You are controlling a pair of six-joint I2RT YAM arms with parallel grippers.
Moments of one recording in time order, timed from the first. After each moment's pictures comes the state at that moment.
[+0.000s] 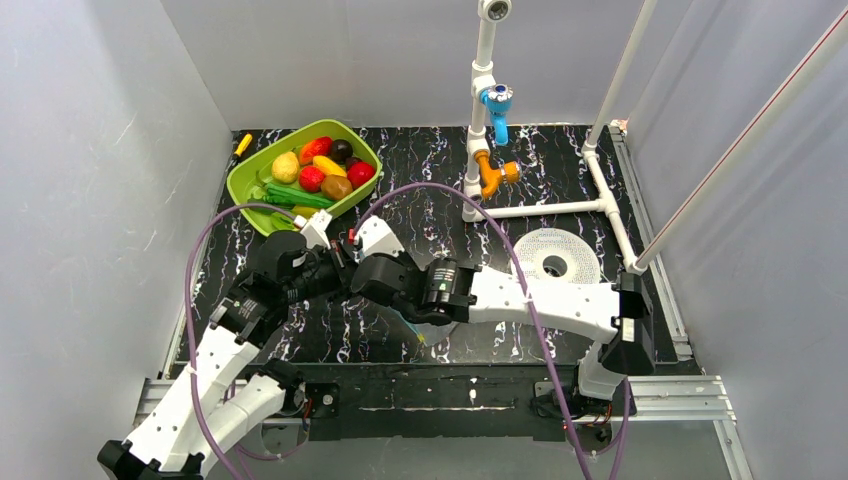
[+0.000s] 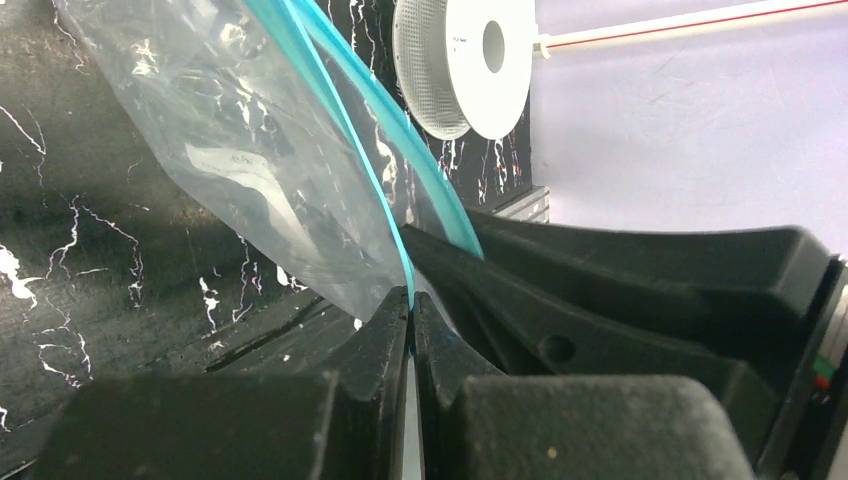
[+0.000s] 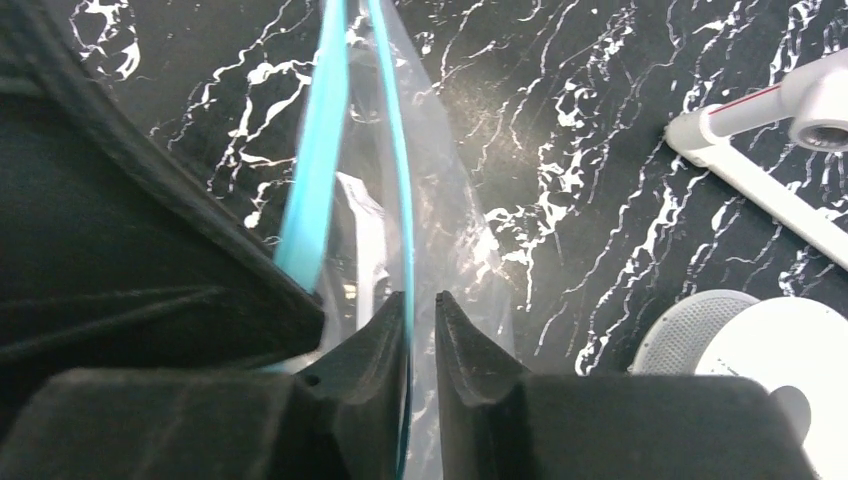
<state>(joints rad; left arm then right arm) -0.49 0.71 0.78 -0.62 0.40 -0.90 1.39 1.67 1.60 -0.82 0.68 0.41</state>
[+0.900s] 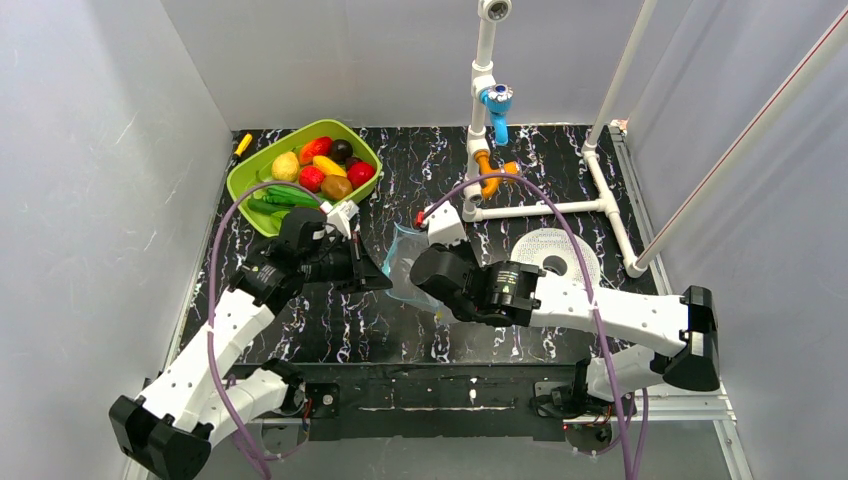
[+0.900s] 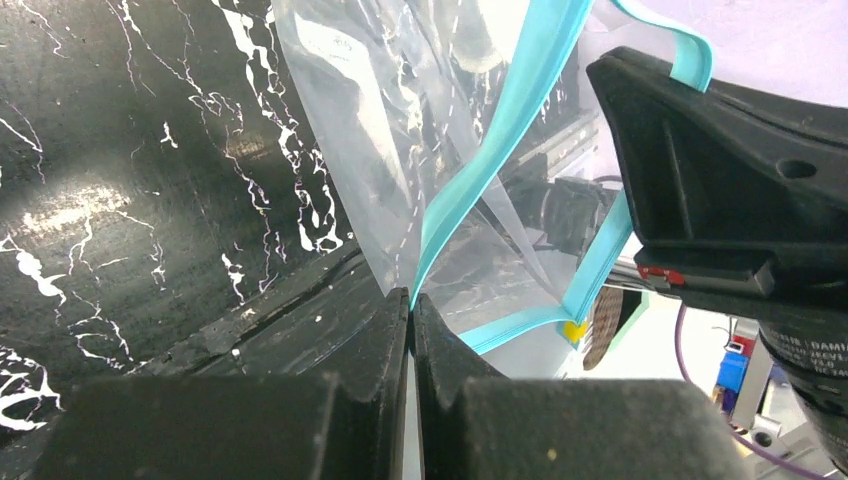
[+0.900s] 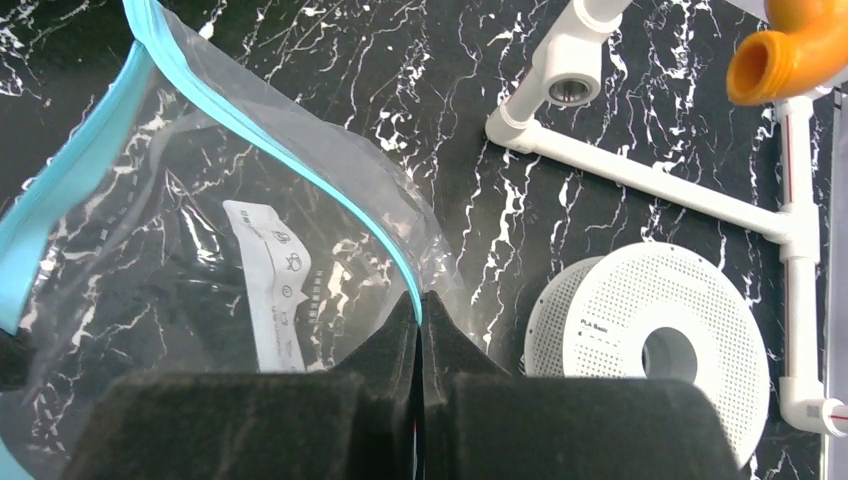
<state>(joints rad) -0.49 0.92 0.93 -0.72 0.52 -0.71 1.32 1.37 1.27 -0.69 0.93 0.42</state>
